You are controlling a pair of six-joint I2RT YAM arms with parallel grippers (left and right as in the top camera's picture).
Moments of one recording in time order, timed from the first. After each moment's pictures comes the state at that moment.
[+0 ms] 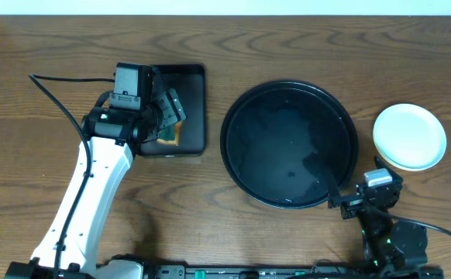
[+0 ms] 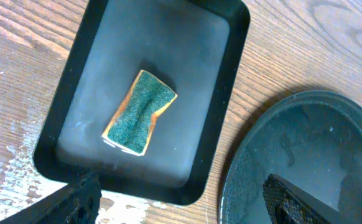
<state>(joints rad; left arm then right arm) -0.16 1.40 1.19 -0.79 0.04 -0.56 0.14 0.03 0.18 -0.31 -0.07 -0.12</state>
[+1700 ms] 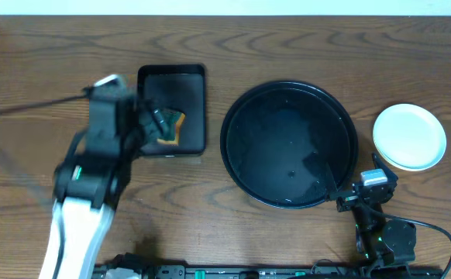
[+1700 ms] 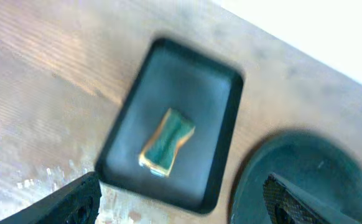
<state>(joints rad) -0.17 1.06 1.09 -0.77 -0.14 -0.56 0.13 0.01 0.01 -0.07 -0.06 -0.12</state>
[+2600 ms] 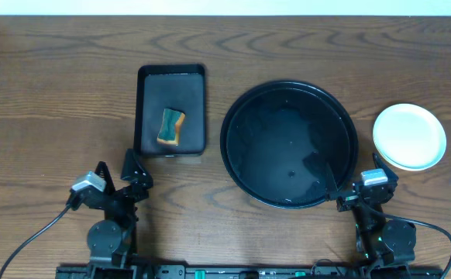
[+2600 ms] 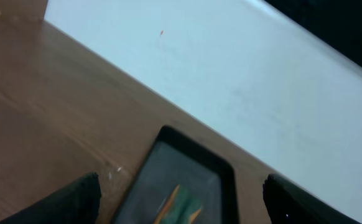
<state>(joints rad) -0.08 0.01 0.08 -0.11 -0.25 -0.56 0.13 0.01 0.01 -0.07 -0.06 -0.12</state>
